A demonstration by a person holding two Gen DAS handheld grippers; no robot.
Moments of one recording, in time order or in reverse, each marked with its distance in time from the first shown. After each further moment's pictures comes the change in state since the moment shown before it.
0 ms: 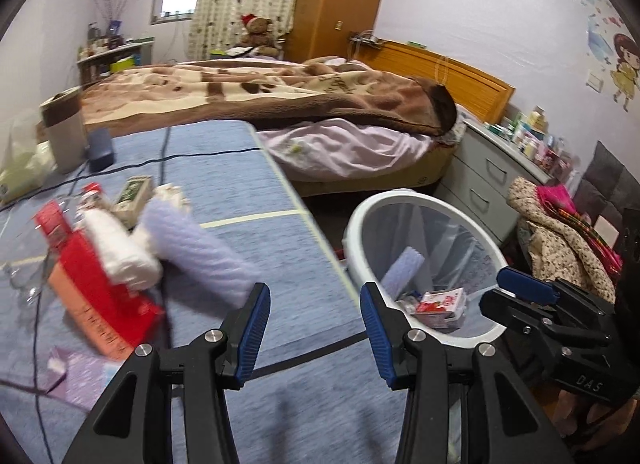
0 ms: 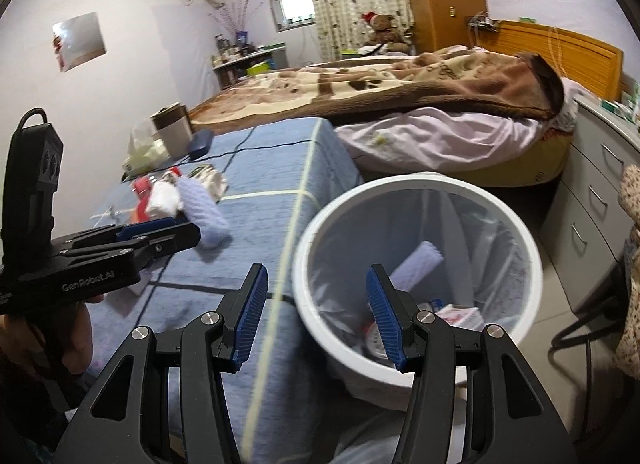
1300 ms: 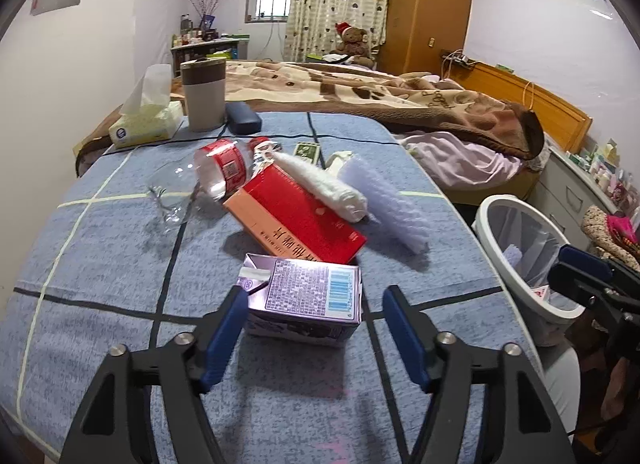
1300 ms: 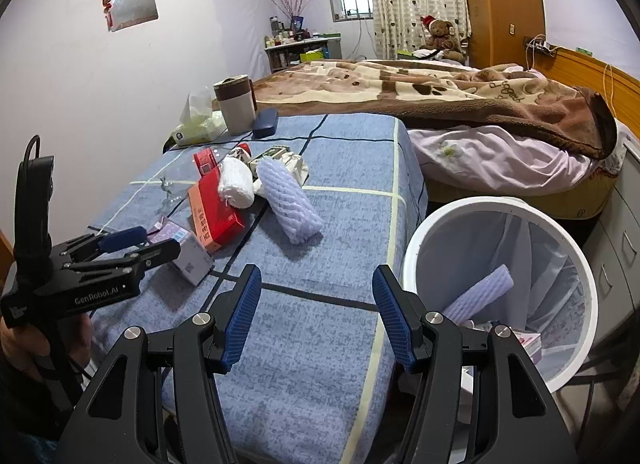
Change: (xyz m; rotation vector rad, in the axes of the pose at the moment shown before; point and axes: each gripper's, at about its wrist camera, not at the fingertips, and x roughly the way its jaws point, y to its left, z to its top) left arm -0.058 0.090 -0.058 -0.142 -0.044 0.288; right arm 0.010 0.065 0.002 -0.130 0.032 0.083
